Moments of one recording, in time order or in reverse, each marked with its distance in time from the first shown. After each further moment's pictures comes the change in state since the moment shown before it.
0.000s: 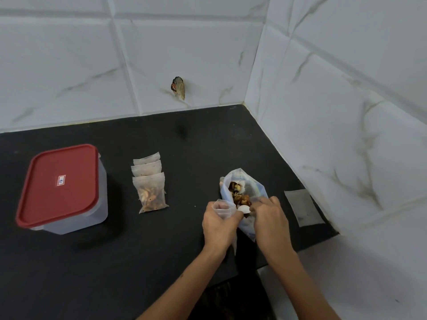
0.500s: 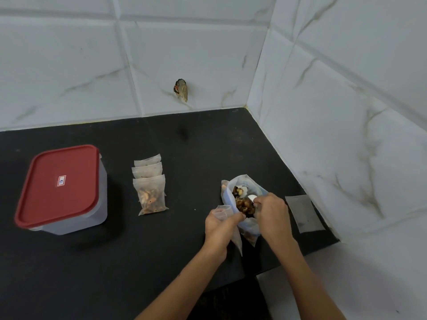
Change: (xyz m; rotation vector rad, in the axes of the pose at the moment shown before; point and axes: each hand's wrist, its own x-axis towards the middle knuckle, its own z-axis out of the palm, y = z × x) left_hand 0.009 0.001 0.003 -0.265 -0.146 -0.321; right_hand 0.037 0.015 0.011 0.130 0.058 0.117
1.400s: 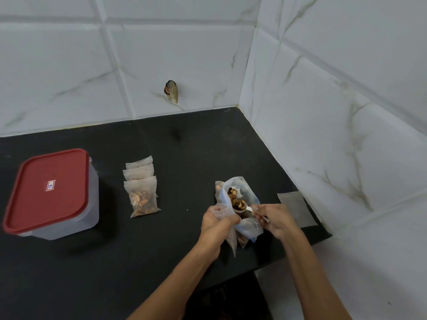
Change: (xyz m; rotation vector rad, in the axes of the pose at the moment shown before) left_hand -0.001 0.001 0.007 0.099 -0.068 0.043; right_hand 0.021 0.045 0.010 1.110 -0.357 0.655
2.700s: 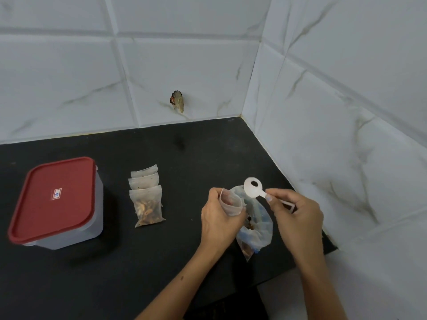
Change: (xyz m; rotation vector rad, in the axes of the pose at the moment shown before) left_hand -0.009 0.038 -0.003 0.442 0.196 0.593; right_hand -0.099 -0.031 0.009 -0.404 0.373 -0.934
